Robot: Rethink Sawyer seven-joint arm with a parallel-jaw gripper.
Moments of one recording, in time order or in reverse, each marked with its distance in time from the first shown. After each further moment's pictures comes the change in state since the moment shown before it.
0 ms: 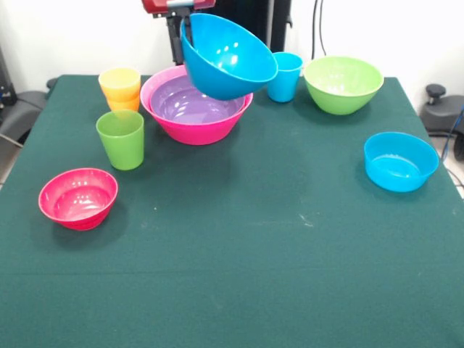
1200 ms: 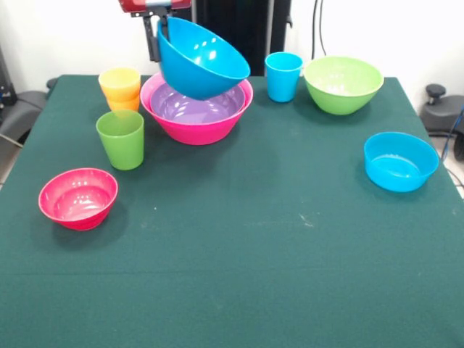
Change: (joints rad) arm -0.121 0.022 0.093 0.030 -0.211 -0.039 0.000
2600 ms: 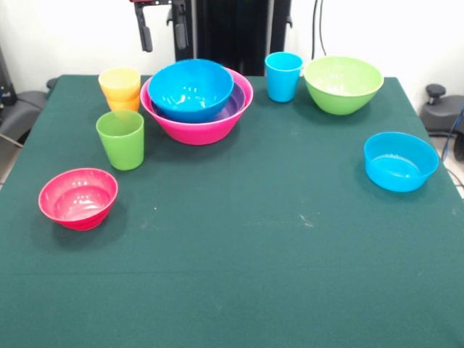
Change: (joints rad) arm -0.006 -0.072 0.011 0.081 -0.046 -0.052 0.000
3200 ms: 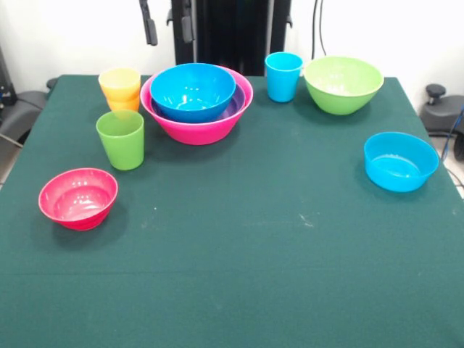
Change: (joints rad) arm 0.001 -0.038 0.046 0.001 0.073 0.000 0.000
